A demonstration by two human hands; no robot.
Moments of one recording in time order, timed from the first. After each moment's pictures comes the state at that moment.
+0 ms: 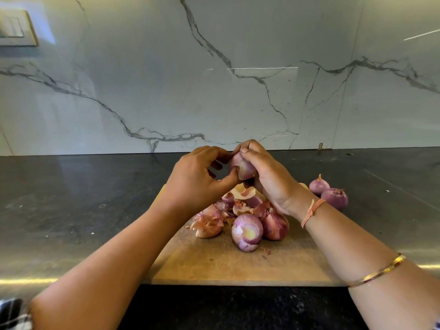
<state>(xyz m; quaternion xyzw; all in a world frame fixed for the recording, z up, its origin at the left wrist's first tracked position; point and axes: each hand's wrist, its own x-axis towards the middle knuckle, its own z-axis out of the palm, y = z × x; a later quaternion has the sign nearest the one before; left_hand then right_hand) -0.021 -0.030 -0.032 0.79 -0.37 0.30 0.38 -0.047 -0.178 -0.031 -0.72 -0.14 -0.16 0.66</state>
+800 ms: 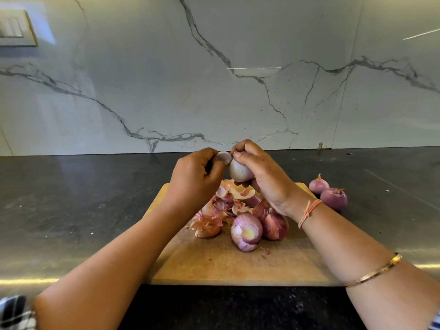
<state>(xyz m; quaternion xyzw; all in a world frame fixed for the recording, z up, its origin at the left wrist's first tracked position) -0.015 -0.036 -0.039 0.80 -0.30 0.32 0.41 -0.047 -0.178 -0.034 -0.75 -0.17 -0.18 0.62</state>
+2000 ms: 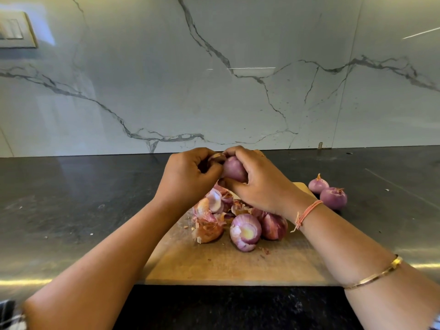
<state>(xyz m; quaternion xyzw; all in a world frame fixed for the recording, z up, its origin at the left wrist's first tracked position) -0.017 -0.026 -0.032 0.80 -0.30 0.29 0.43 -0.050 -0.182 -0.038 -0.88 -0.22 -0.29 0.30</state>
